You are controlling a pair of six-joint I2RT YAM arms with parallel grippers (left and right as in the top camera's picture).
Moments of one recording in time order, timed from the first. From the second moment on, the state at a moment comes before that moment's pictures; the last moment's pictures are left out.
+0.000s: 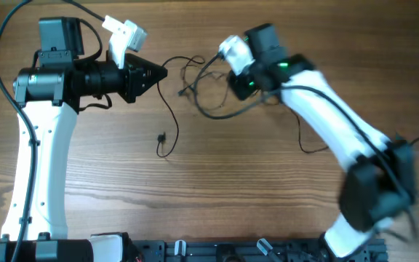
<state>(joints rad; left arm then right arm) 0.02 1.49 1.51 -0.99 0.93 0.35 0.41 1.78 1.48 -0.64 -0.22 -0.28</state>
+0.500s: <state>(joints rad) 0.15 1.70 1.50 -0.81 0.68 0.31 -0.21 1.53 1.48 -0.85 0.15 0.11</state>
